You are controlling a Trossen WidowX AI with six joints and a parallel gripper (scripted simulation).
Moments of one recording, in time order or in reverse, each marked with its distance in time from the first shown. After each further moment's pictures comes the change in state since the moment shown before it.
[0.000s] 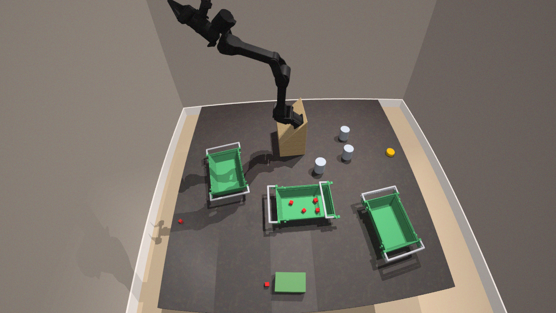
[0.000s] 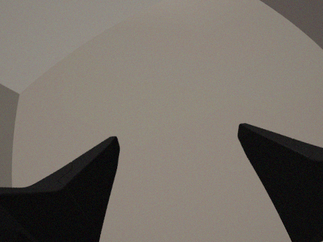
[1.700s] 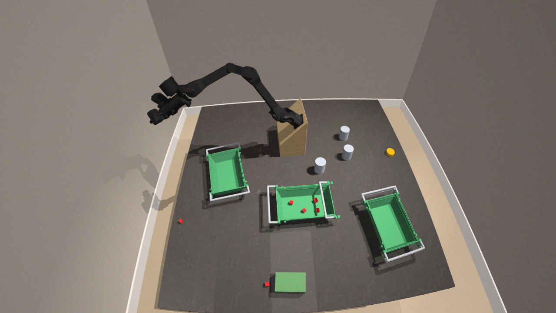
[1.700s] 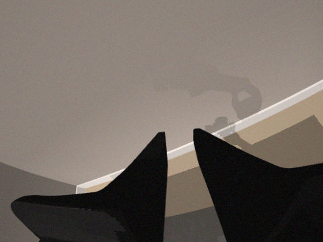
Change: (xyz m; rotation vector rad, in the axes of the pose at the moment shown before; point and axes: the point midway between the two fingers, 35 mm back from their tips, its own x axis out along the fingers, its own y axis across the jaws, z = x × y) arm -0.174 -0.105 -0.433 0.132 1.255 -0.365
